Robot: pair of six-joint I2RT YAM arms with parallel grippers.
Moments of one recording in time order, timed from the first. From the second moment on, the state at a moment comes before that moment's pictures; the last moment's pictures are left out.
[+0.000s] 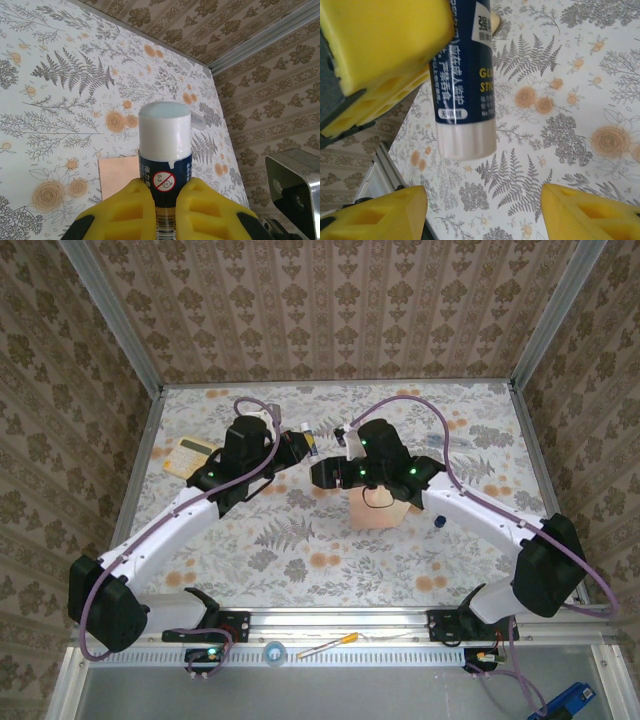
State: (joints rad) left arm -0.63 1.24 1.04 -0.21 0.15 -0.81; right arm 0.67 1.46 1.15 -0.26 -0.37 0.55
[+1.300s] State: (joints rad) left arm -0.62 1.24 0.98 -0.08 0.24 -0.91; right arm 0.55 1.48 1.02 0.10 -0.64 0.76
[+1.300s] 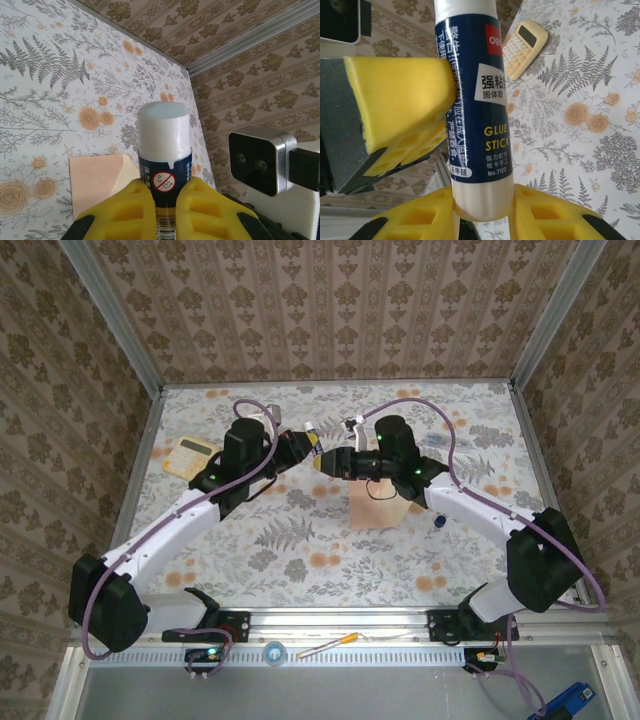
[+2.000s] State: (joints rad) left arm -0.60 1.20 0.92 0.12 0.32 -0.93; right arm 0.46 1.57 0.91 0.74 -0.91 1.24
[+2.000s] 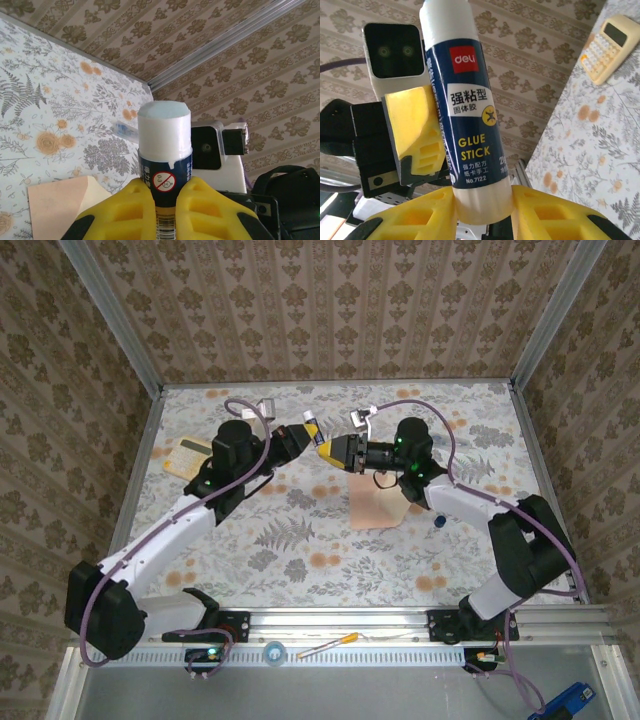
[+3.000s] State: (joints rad) left arm -0.56 1.22 1.04 -0.14 0.30 -0.83; right arm 0.52 1.33 1.15 -0.24 -0.59 0.60
